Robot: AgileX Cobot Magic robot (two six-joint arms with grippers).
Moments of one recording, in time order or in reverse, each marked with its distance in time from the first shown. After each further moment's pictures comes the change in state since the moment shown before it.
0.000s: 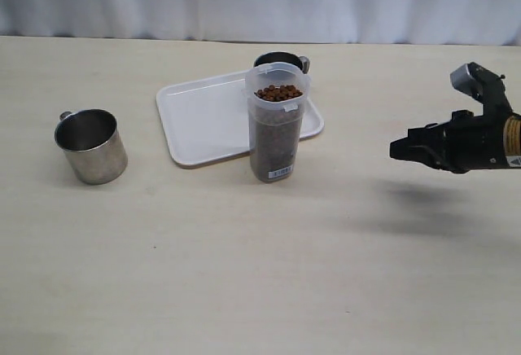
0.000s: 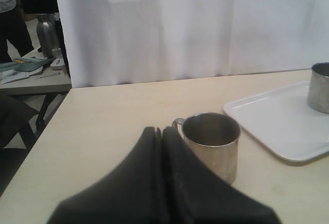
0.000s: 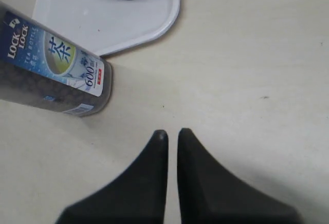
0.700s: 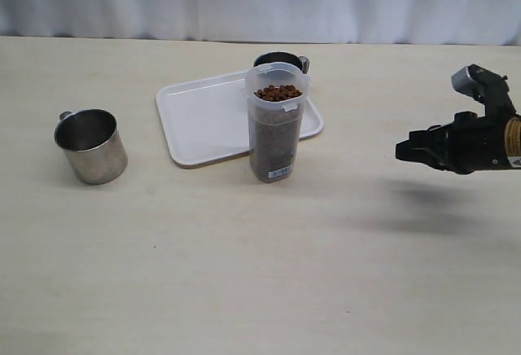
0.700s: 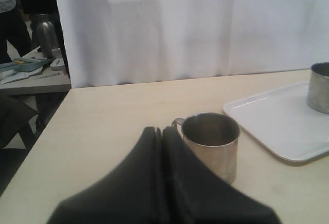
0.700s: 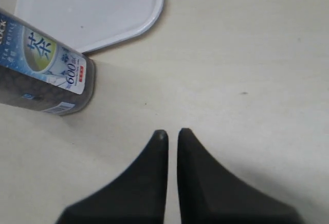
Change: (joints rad) left arm 0.000 0.000 0.000 0.000 0.000 0.000; right arm 0.000 -0.012 0.002 0.001 0.054 -0.011
